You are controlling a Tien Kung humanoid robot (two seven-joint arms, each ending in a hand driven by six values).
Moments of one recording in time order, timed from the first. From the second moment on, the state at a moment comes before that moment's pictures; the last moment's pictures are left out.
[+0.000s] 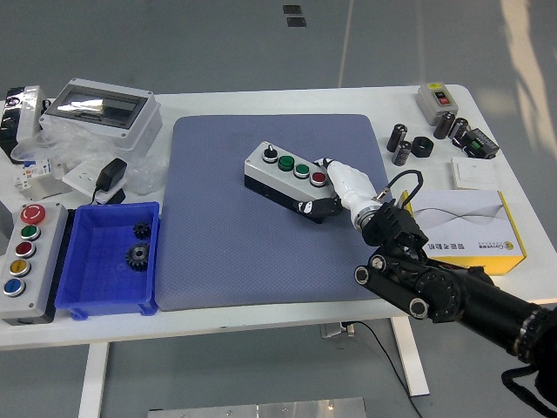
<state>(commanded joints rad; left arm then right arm) -0.06 0.16 -1.40 -0.18 1.37 0.04 0.28 0.70 -0.13 0.47 0.92 -1.56 -0.45 -0.27</state>
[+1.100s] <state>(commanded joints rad) -0.07 0.15 -1.42 -0.18 1.39 0.04 0.28 0.65 -0.48 0.39 1.32 -1.63 -0.21 0.02</state>
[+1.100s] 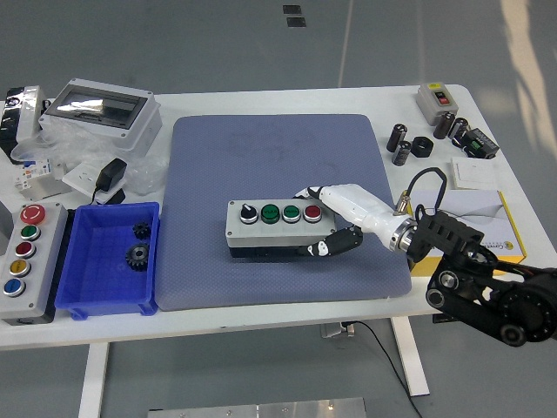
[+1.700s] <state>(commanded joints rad) -0.07 0.16 -1.42 -0.18 1.40 0.04 0.28 0.63 -0.48 0.40 1.32 -1.54 -0.20 0.03</state>
